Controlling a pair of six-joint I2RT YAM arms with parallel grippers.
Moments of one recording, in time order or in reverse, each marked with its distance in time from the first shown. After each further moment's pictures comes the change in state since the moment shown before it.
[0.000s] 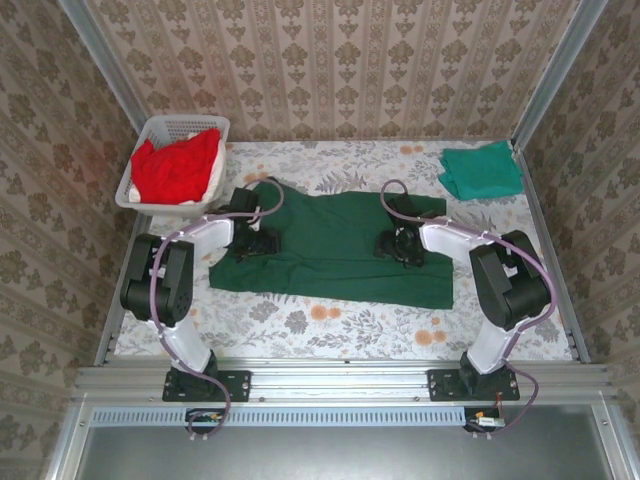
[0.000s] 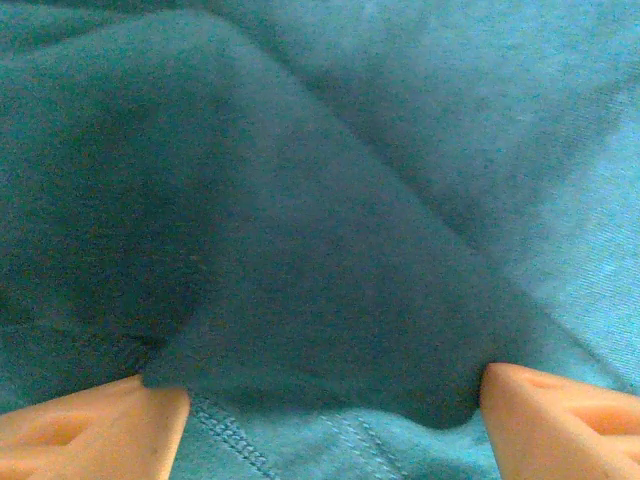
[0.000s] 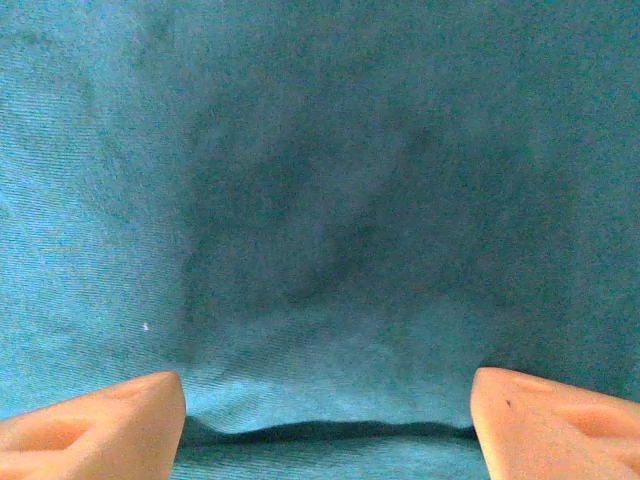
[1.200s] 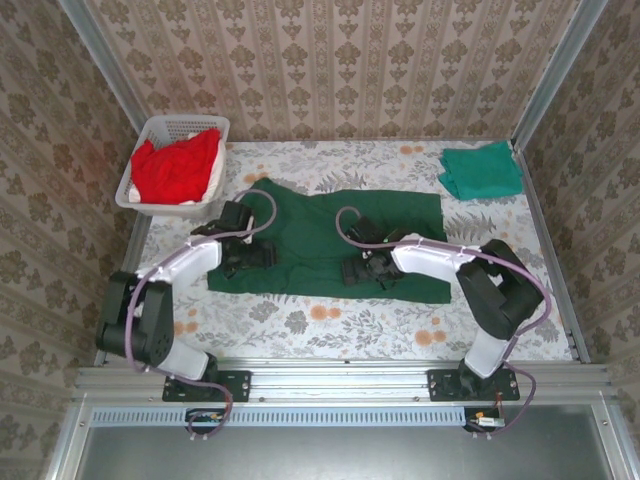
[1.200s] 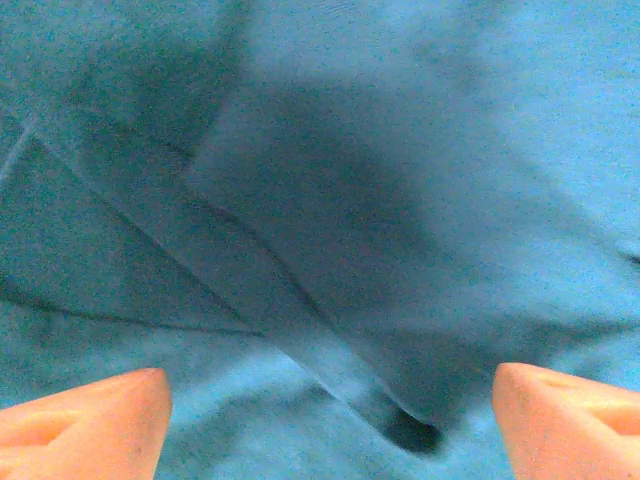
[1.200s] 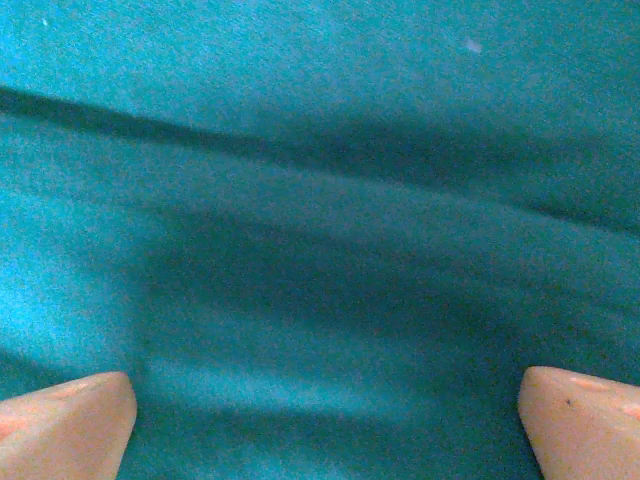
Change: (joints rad) left arm -0.074 -0.306 -0.157 -0.068 -0.047 -0.022; right arm 0.282 -0.060 -0.035 -0.040 0.089 -0.080
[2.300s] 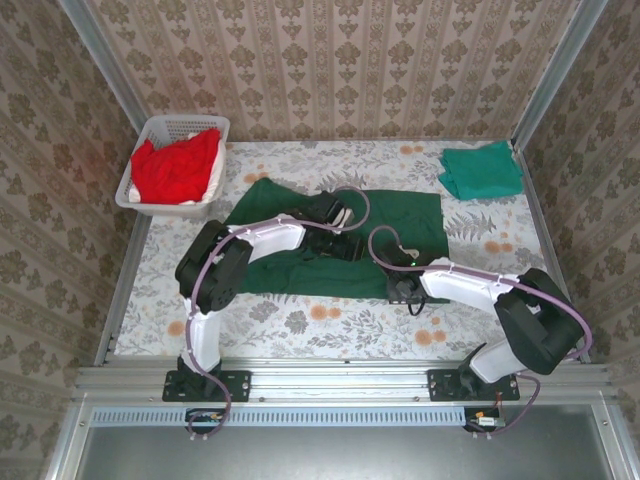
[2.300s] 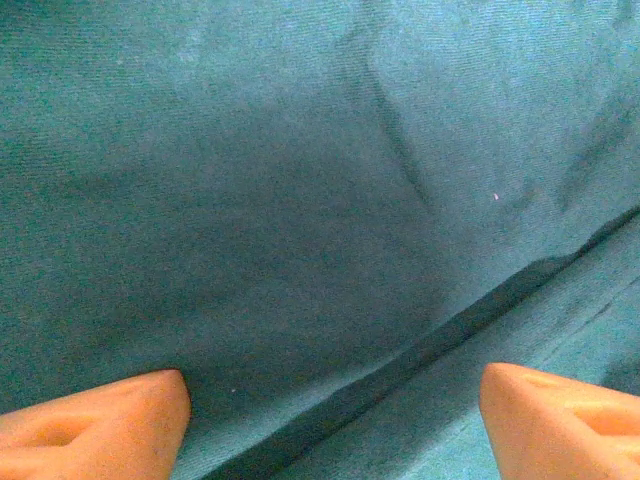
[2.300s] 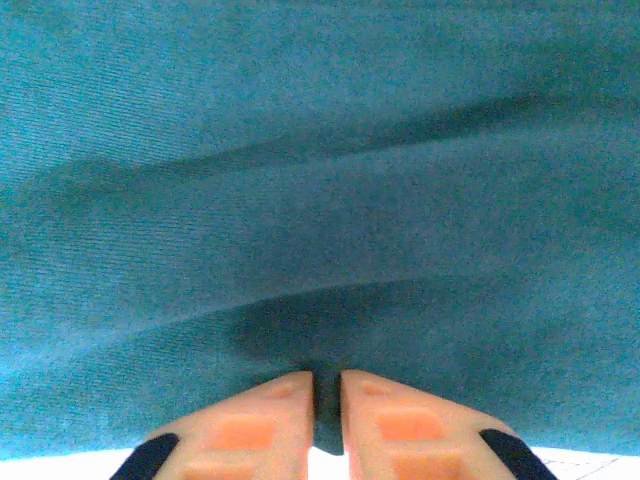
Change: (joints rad) left arm -0.370 0.568 0.460 0.192 0.200 -0.026; right arm -0.018 -0.225 -0.278 -0.058 0.150 0.172
